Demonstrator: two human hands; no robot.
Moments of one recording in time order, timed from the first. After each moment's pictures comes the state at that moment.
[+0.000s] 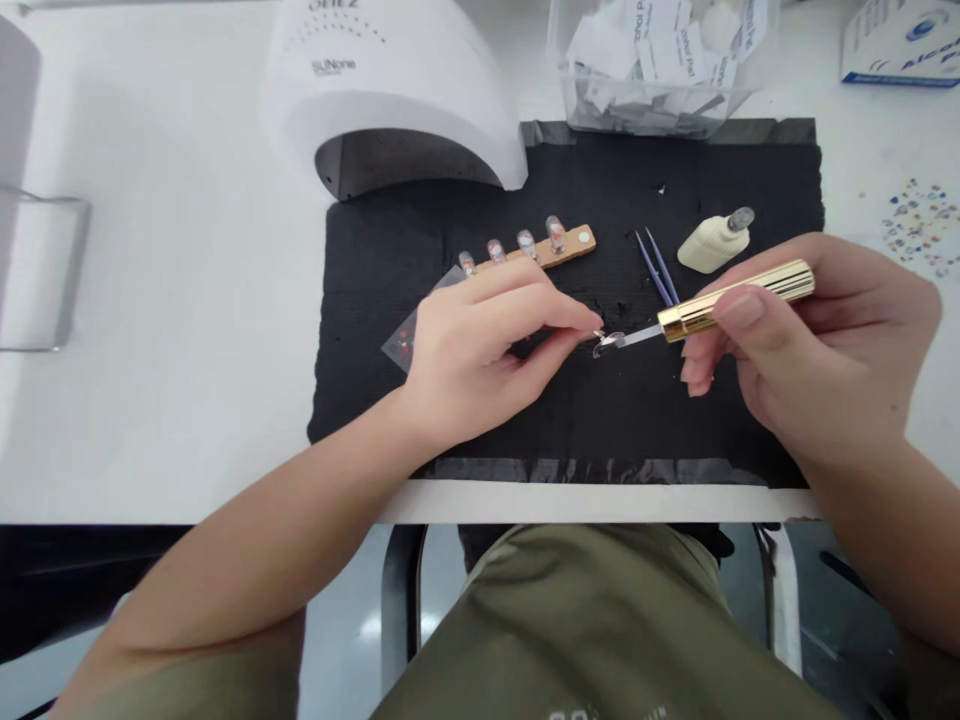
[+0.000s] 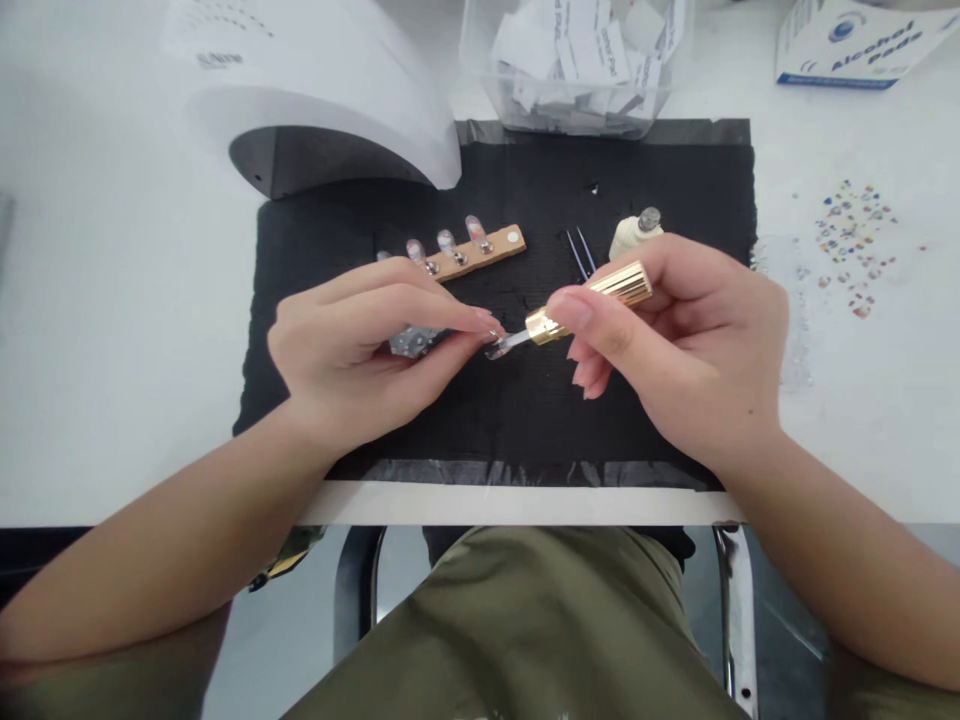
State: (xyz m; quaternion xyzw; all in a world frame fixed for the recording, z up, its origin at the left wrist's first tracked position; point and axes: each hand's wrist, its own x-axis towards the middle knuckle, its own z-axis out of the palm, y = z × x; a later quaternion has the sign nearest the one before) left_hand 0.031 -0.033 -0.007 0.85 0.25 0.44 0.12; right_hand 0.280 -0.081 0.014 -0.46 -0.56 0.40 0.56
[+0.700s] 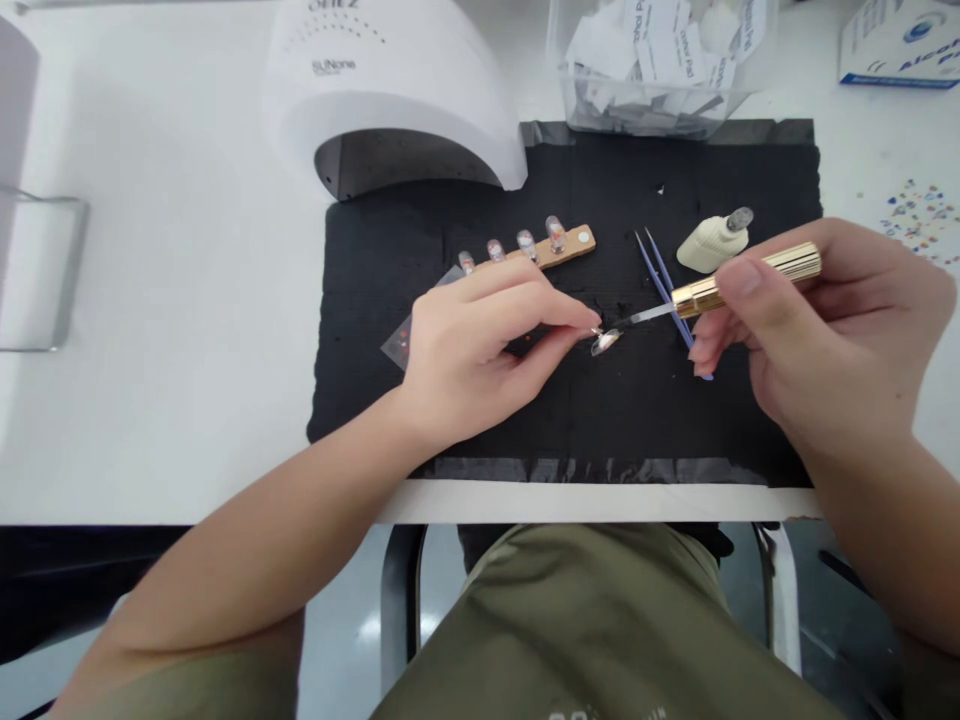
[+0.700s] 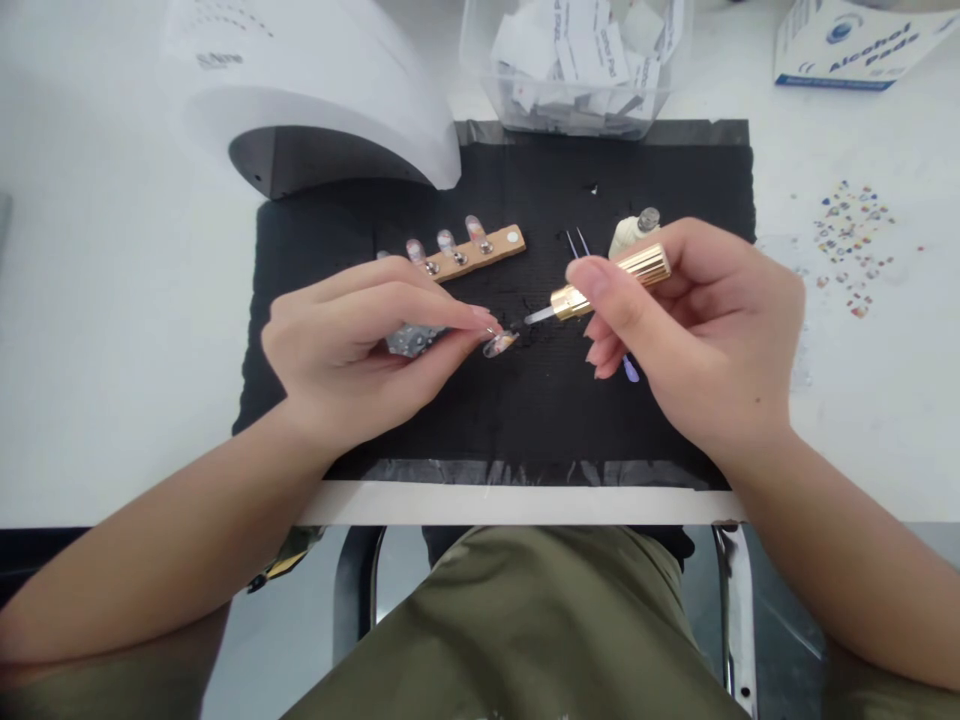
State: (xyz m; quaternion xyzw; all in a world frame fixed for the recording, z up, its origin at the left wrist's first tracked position) left_hand 0.030 -0.037 -0.007 0.85 0.27 0.44 0.13; right_hand 0.284 -0.076 0.011 -0.50 -0.55 0.35 0.57
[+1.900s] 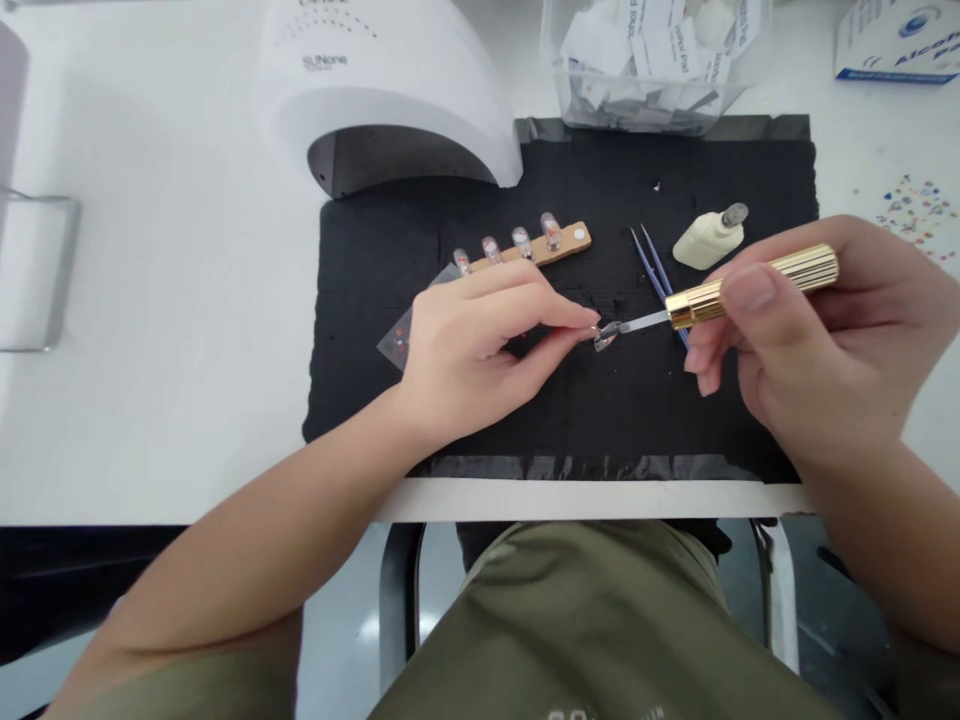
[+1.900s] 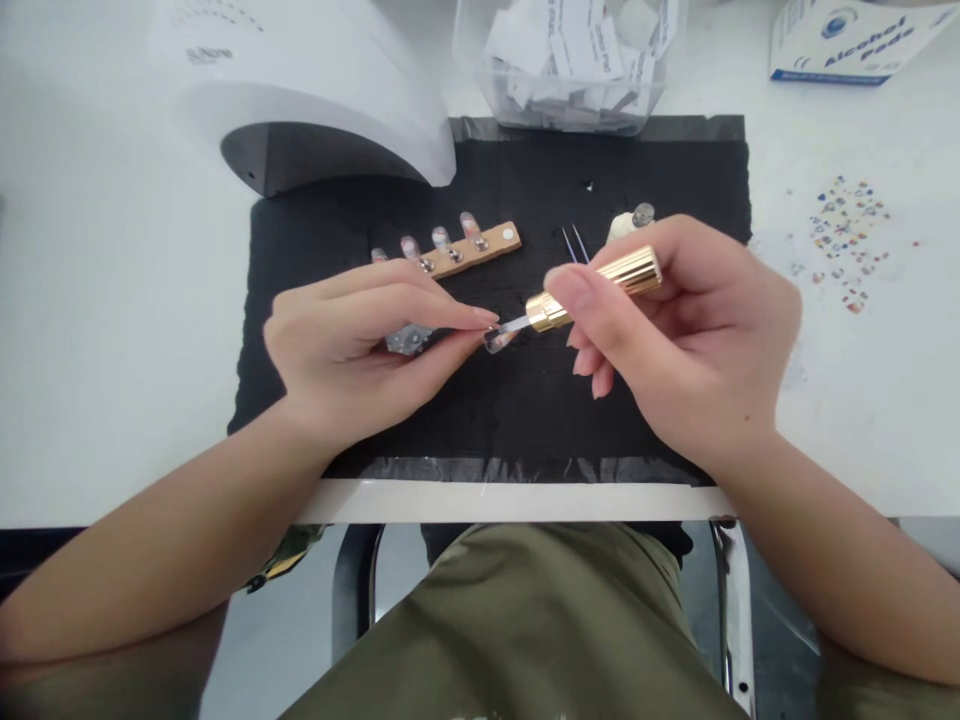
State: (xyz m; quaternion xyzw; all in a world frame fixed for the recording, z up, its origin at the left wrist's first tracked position) left_hand 0.033 -0.037 -0.007 0.85 0.27 0.44 0.14; right_hand 0.278 -0.084 0.017 -0.47 -0.58 0.34 0.58
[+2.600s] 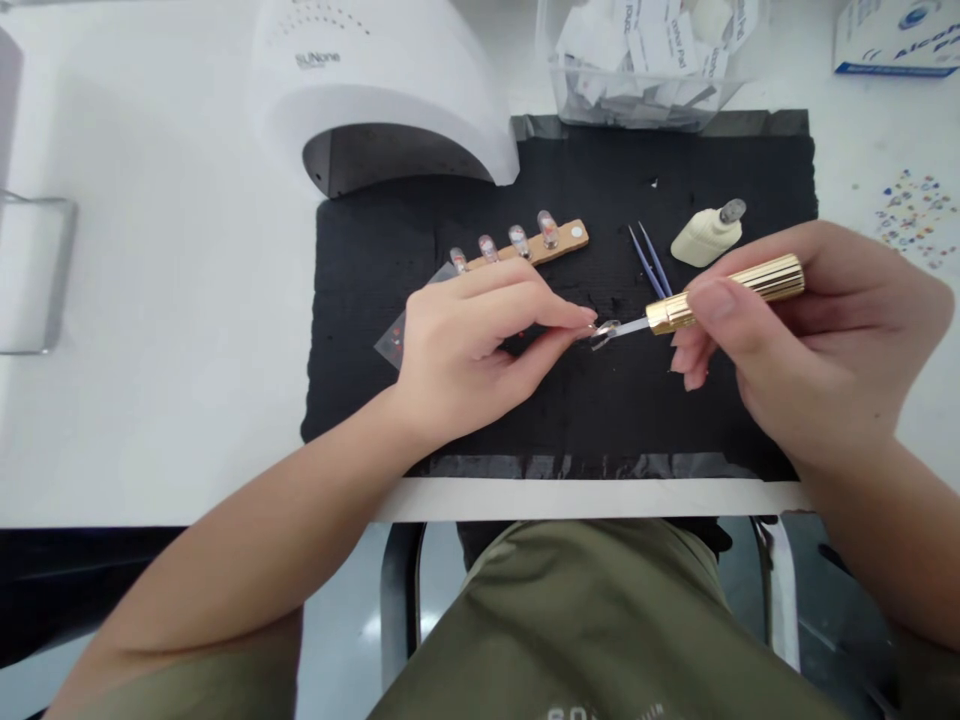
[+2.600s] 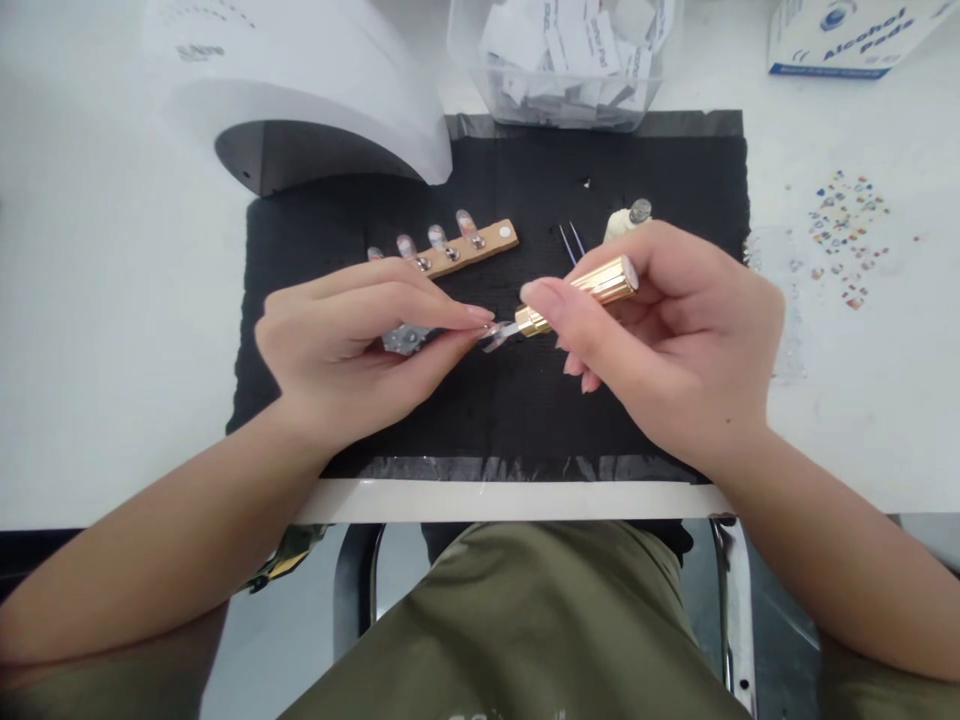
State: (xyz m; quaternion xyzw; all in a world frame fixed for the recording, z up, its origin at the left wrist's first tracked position) left_hand 0.033 -0.036 -0.009 0.84 0.26 0.45 0.14; right_hand 0.272 -0.089 0.021 -0.51 -0.58 0.33 0.55
